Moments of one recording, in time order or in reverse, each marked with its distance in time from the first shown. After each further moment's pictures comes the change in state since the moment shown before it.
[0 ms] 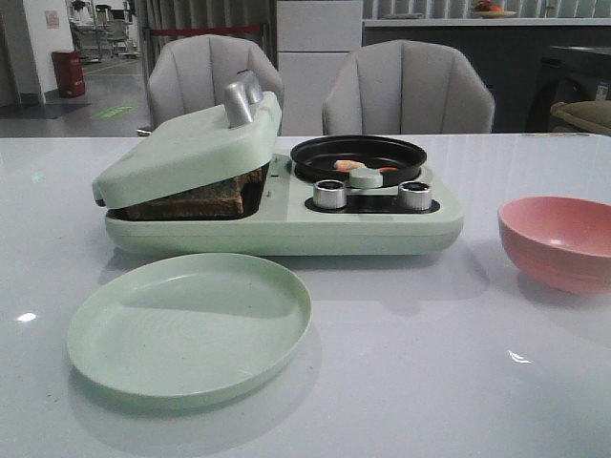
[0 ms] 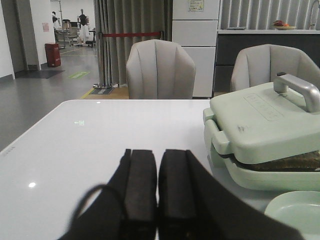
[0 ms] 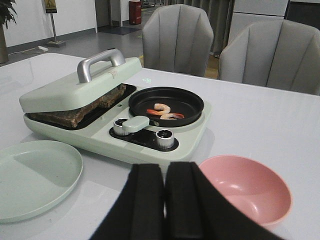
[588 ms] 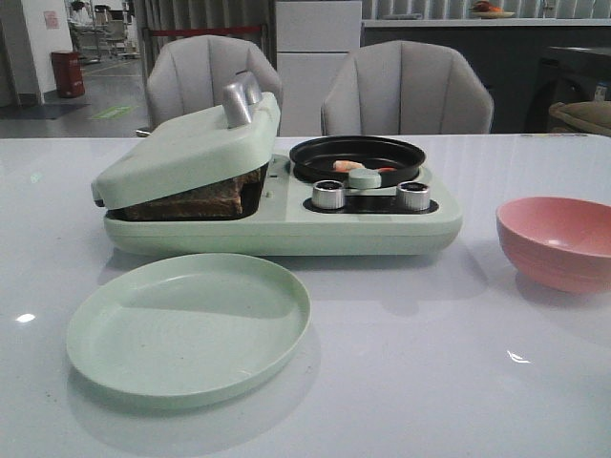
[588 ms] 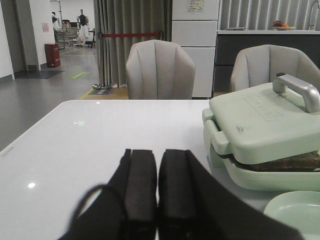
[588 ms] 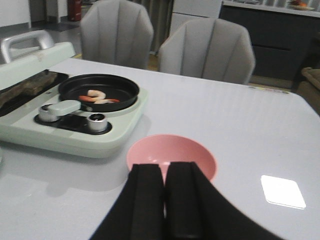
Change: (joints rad) left arm 0.000 0.000 0.000 0.000 0.000 0.000; right arm -0.241 -0.156 0.156 -0.101 -0.045 0.050
